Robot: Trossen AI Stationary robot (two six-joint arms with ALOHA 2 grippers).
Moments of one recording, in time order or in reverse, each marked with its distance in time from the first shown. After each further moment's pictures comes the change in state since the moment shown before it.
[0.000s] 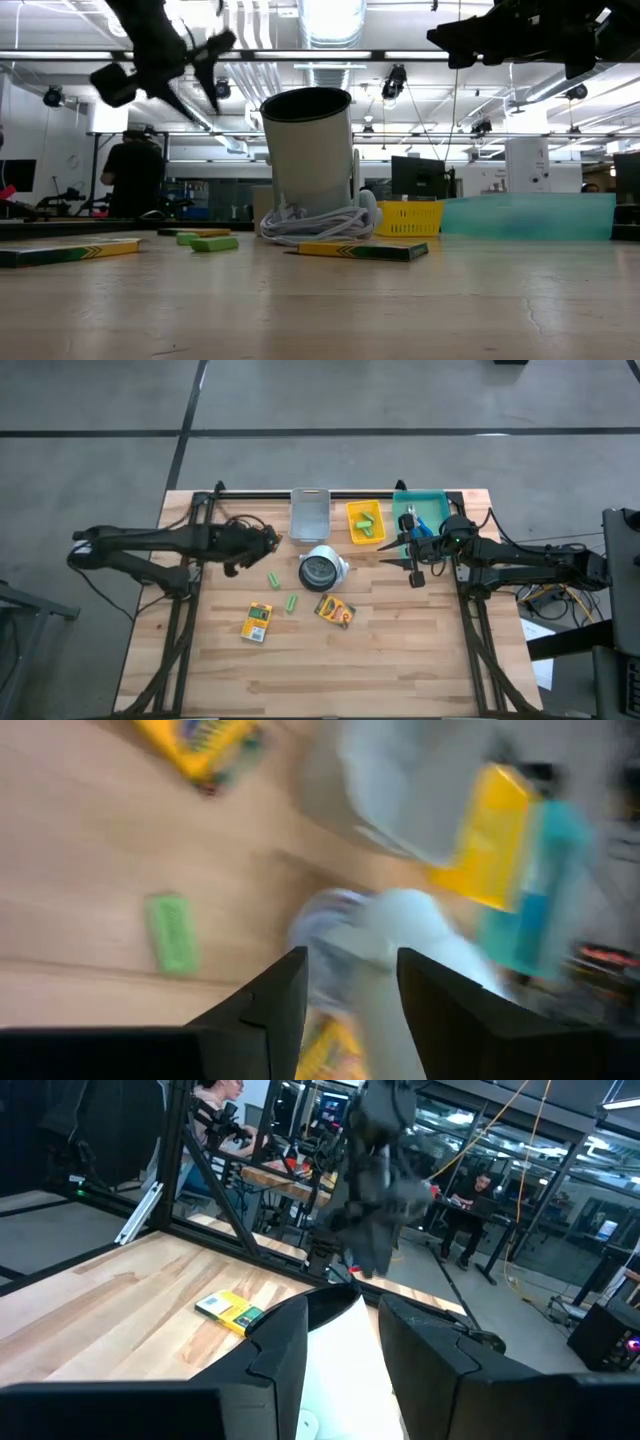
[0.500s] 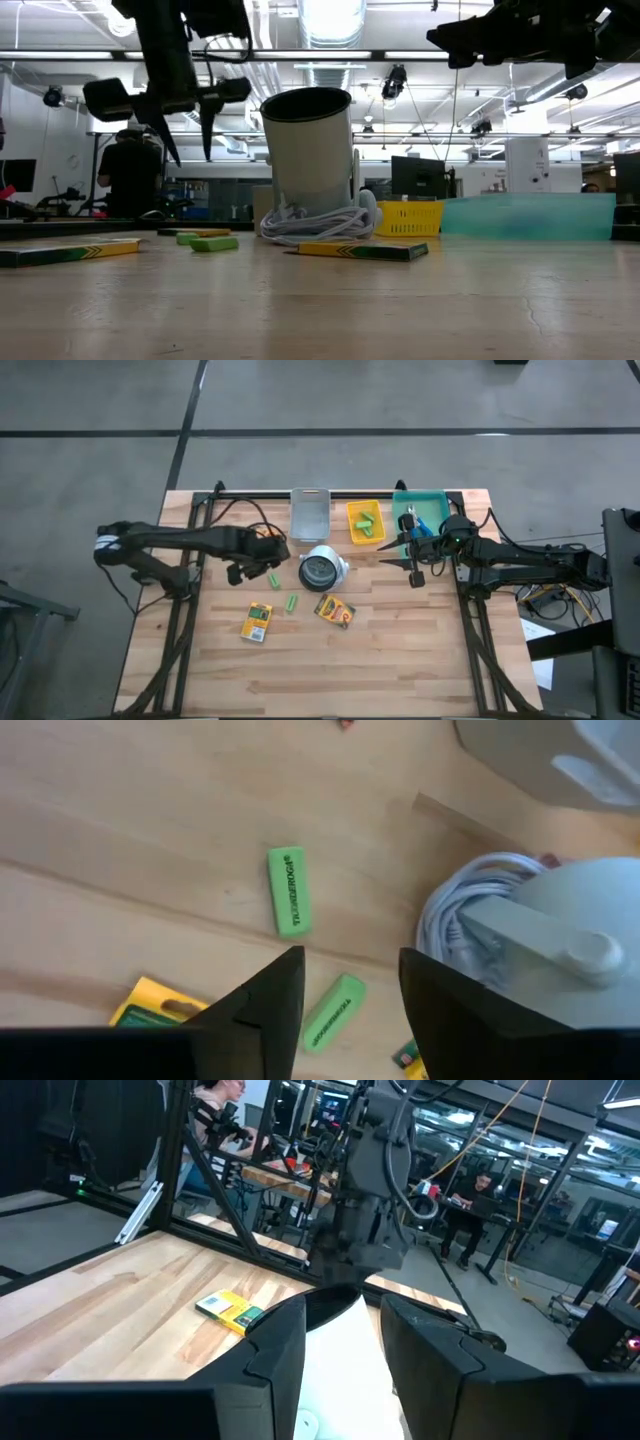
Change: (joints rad) left arm 0.025 0.227 0.072 -0.128 0.204 -0.009; right arm 0.000 0.000 0.000 0.000 0.000 0.001
